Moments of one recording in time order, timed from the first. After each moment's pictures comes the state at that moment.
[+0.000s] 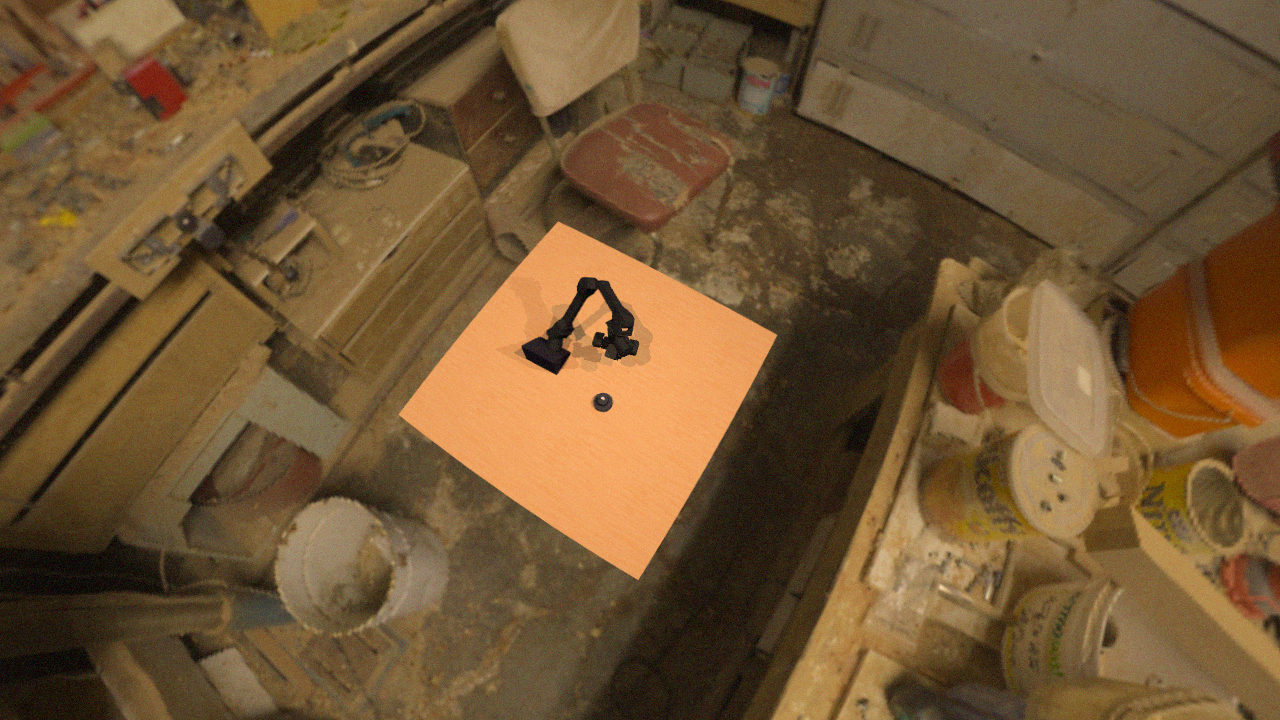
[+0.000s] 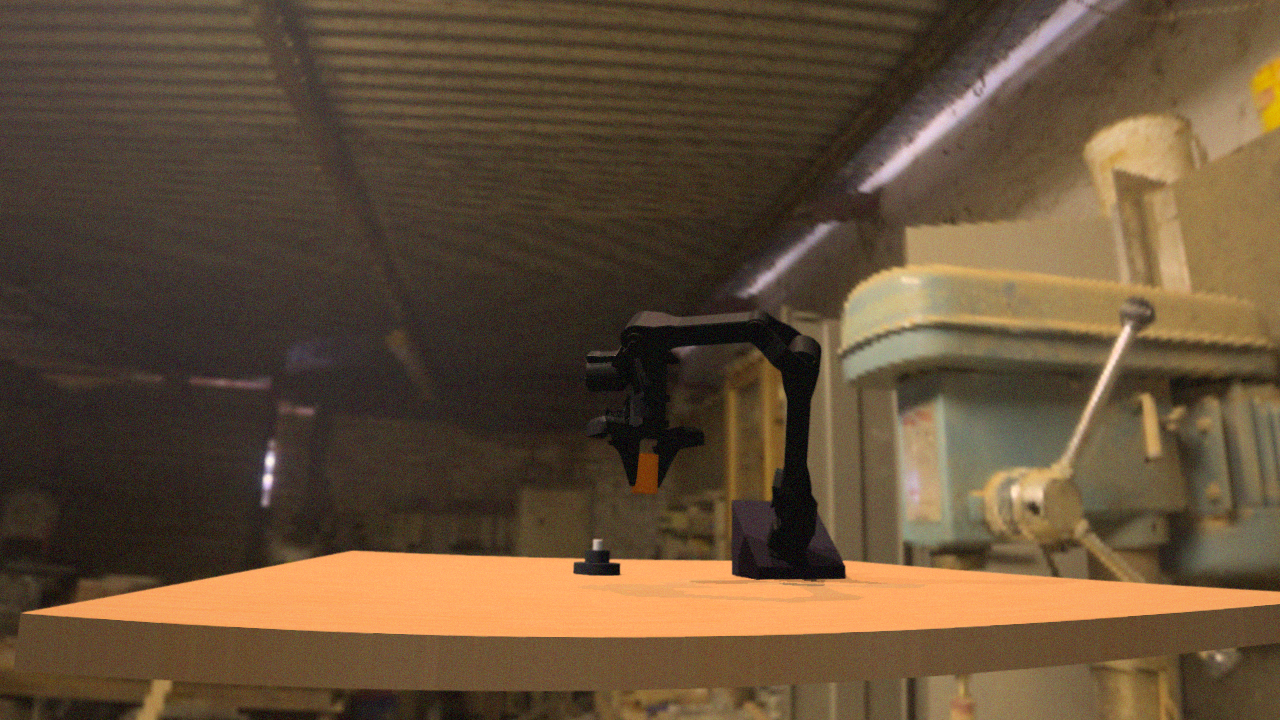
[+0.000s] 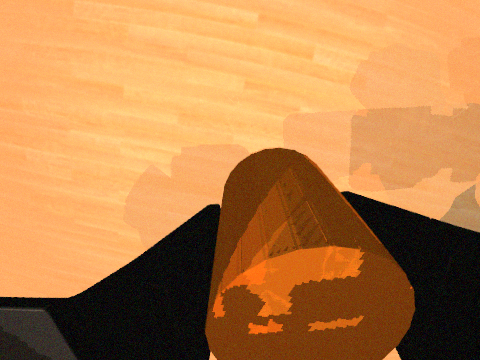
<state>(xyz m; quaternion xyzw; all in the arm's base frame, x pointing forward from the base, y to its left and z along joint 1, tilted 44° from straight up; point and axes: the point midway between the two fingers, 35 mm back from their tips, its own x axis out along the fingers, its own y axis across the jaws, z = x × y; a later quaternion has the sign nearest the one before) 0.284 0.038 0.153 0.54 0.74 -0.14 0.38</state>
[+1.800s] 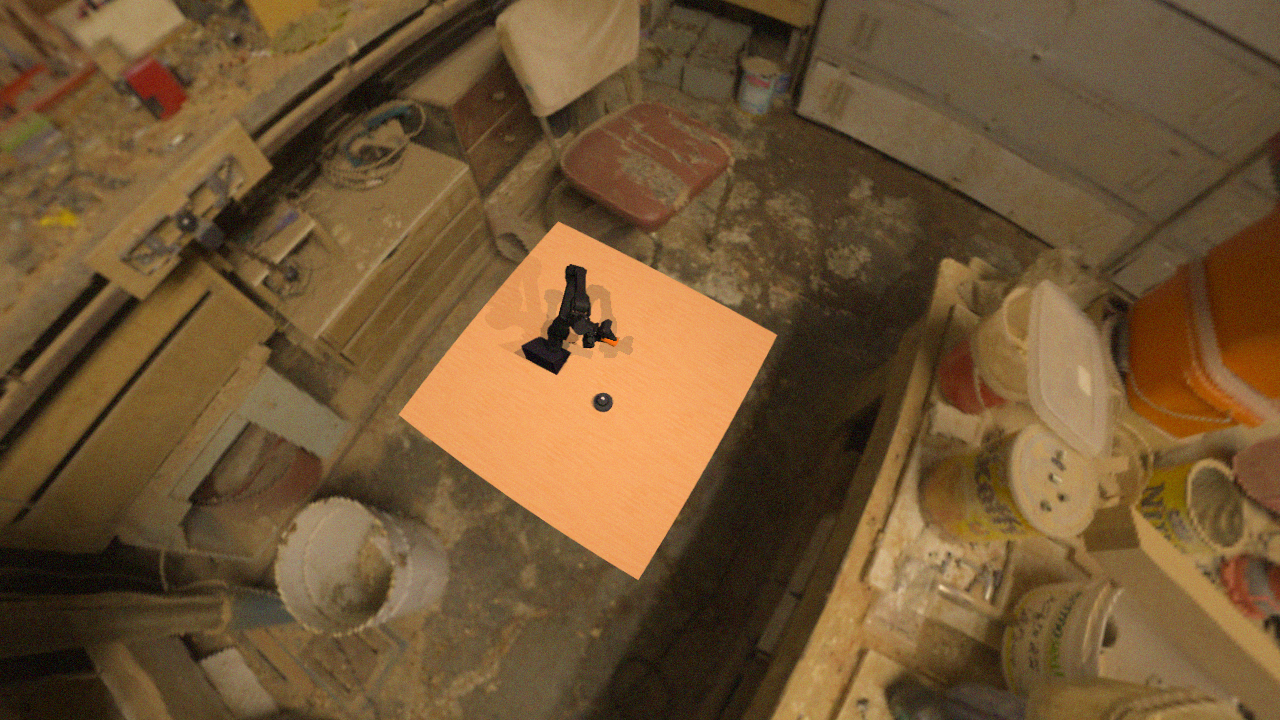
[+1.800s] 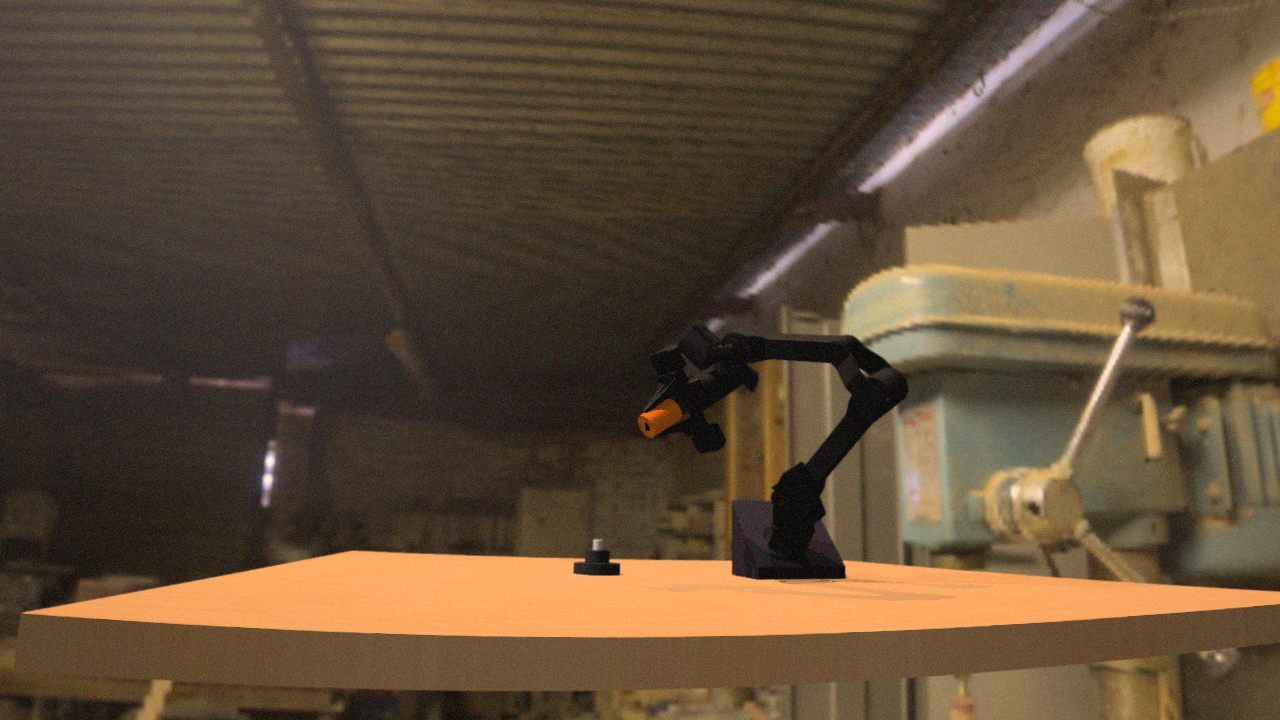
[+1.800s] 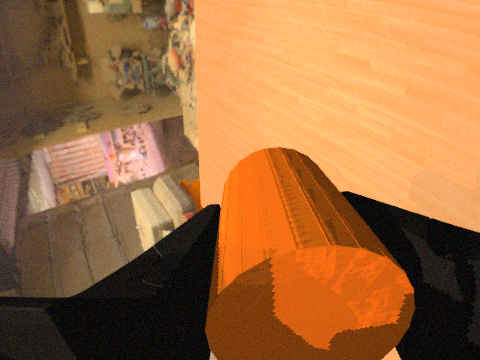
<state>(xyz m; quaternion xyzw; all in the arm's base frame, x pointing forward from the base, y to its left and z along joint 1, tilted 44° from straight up) 0.265 -0.036 0.206 0.82 0.40 0.04 0.40</state>
